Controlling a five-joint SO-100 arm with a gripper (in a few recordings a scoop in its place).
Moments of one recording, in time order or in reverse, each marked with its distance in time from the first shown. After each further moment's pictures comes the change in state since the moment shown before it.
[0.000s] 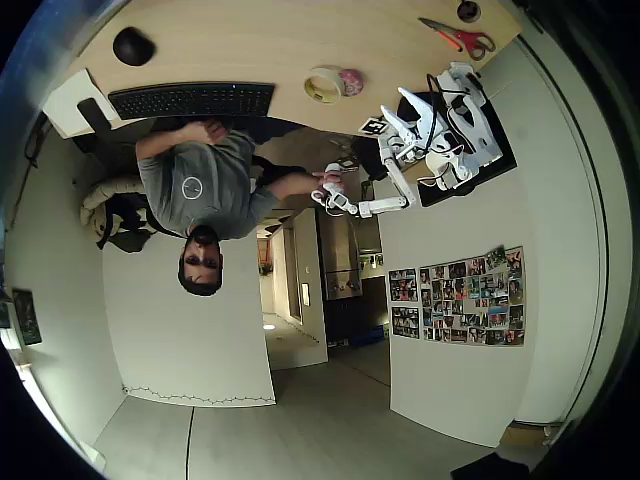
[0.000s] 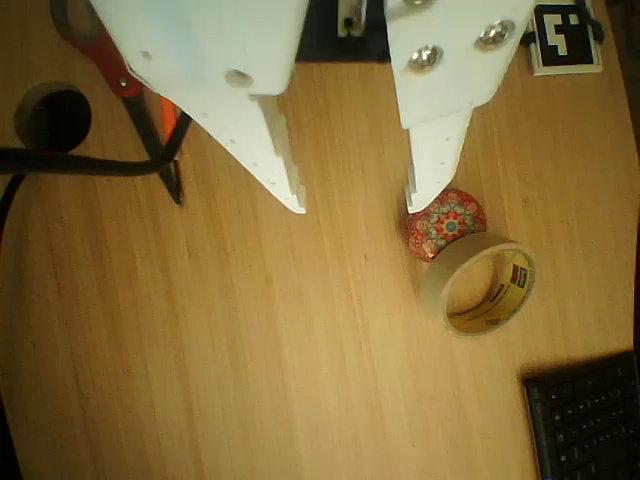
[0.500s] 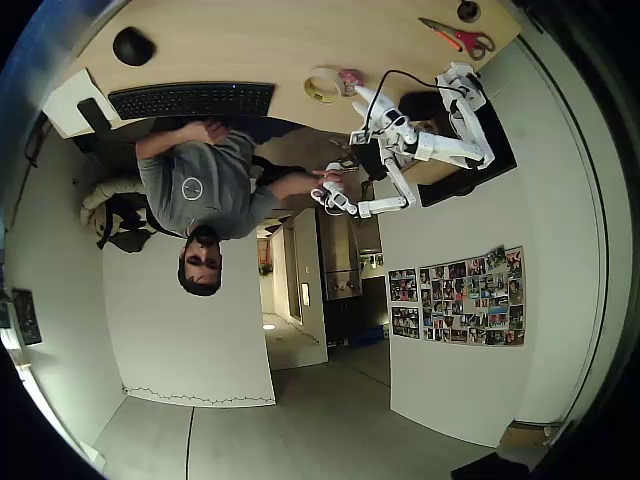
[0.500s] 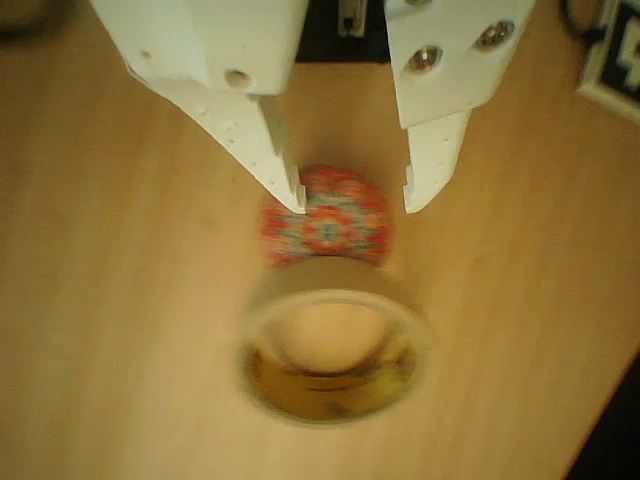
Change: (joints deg) arm -25.8 -12.2 30.1 -46.0 -2.1
